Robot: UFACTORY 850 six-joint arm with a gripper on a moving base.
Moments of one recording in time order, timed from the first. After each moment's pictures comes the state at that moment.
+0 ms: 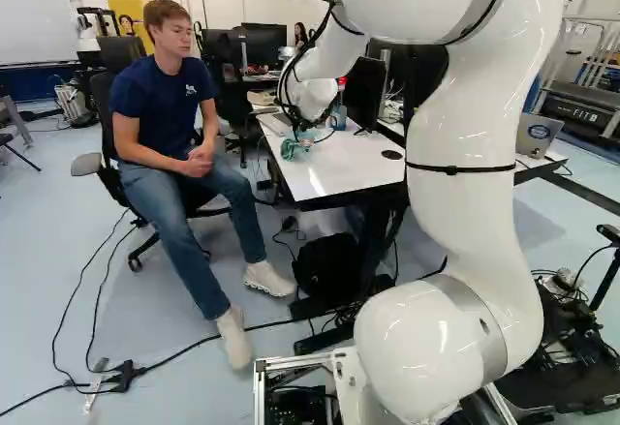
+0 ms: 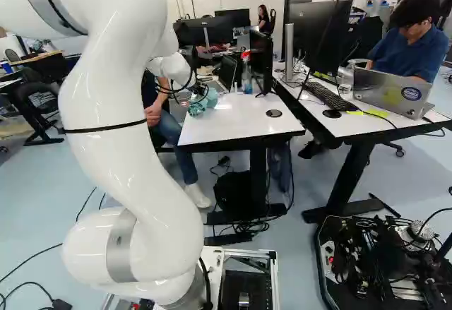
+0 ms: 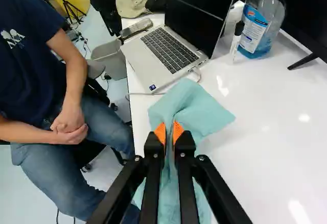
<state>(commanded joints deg) 9.2 -21.7 -64.7 17.7 9.9 0.0</state>
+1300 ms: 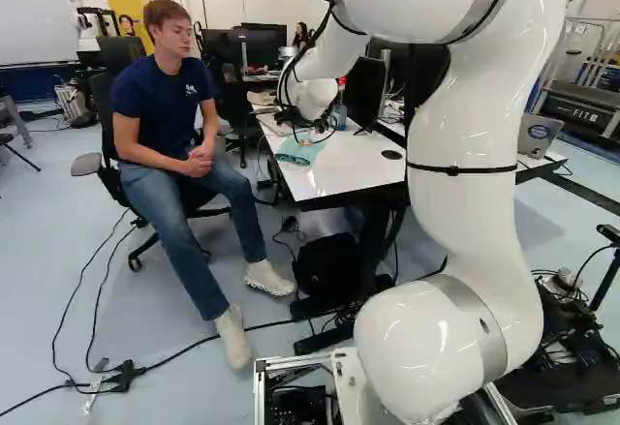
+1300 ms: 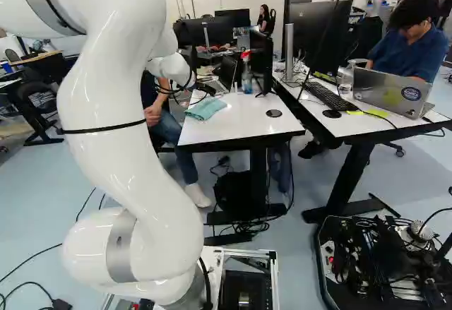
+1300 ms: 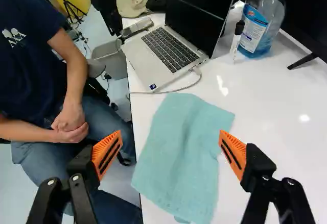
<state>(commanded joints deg) 9.1 -20.9 -63.6 17.5 10.3 0.0</state>
